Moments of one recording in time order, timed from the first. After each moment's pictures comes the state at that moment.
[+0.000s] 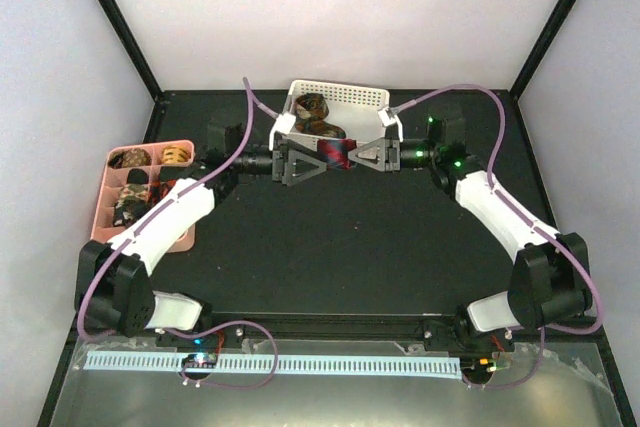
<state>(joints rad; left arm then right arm) -0.36 1.34 1.01 0.04 1.12 -0.50 0.32 1.42 1.05 0.06 -1.18 0.60</state>
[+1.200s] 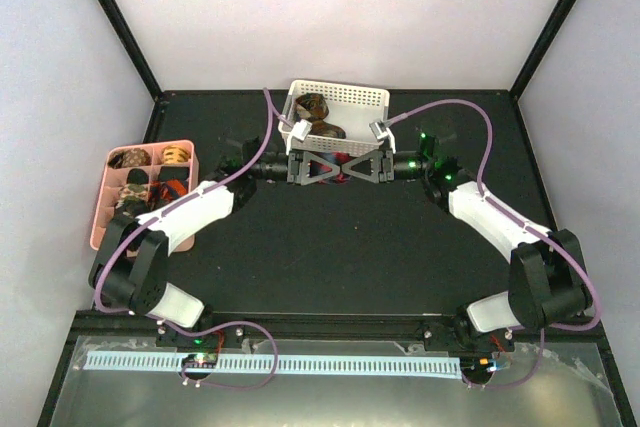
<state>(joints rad) -0.45 1.48 0.91 0.43 1.14 -0.88 0.38 1.42 0.92 0.26 -1.19 0.80</state>
